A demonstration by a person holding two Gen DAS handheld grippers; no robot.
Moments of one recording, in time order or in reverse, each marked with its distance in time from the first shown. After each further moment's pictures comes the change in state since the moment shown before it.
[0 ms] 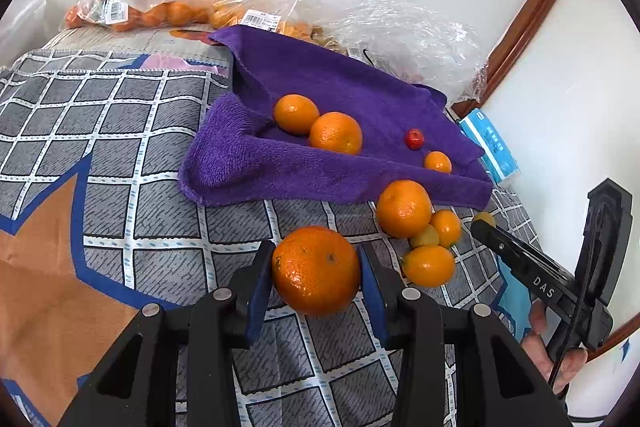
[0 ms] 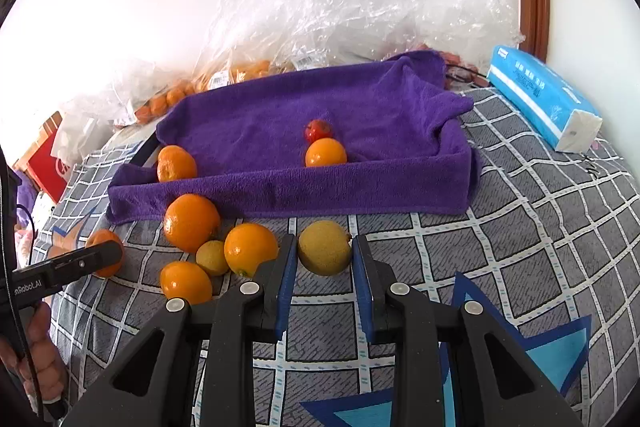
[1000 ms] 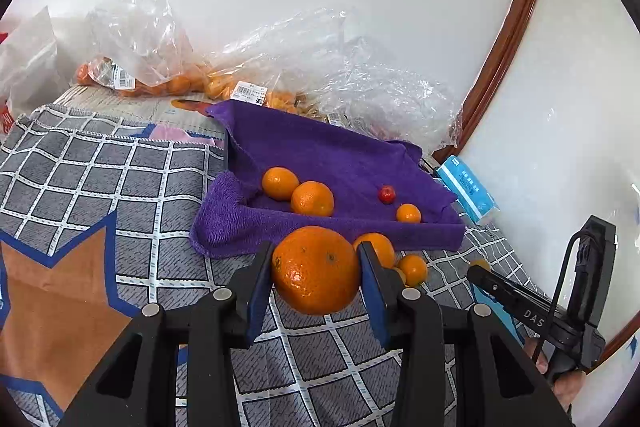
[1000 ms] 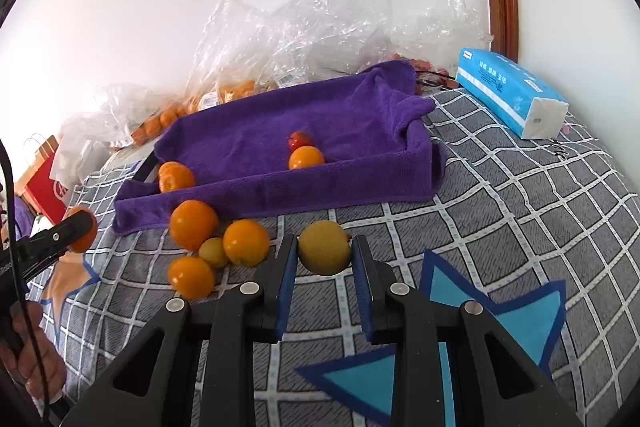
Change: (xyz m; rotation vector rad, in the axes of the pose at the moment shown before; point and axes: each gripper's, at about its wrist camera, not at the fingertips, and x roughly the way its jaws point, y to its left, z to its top) left arm -0.045 -0.011 0.000 0.050 -0.220 -0.025; right arm -0.035 -0.006 -0.012 0.076 -0.069 -0.032
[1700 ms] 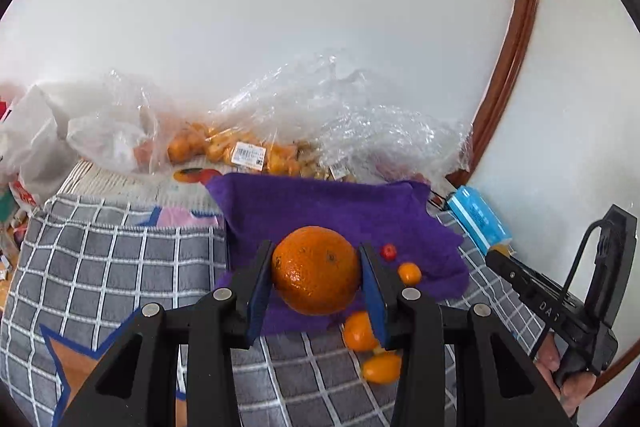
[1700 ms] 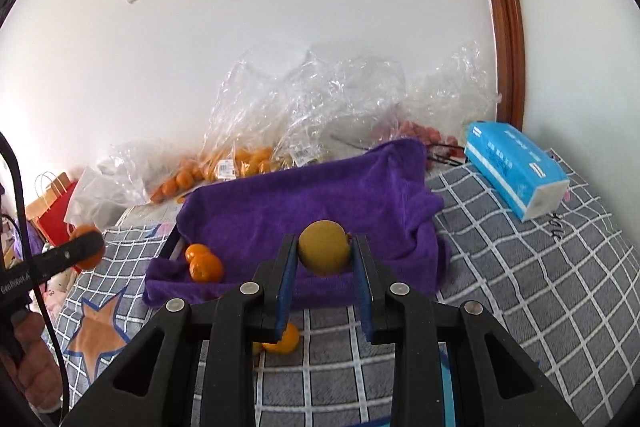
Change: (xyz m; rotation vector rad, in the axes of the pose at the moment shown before) left arm -0.003 -0.038 0.079 0.075 -0.030 0.096; right arm -0.017 0.010 0.072 0.006 -0.127 0.023
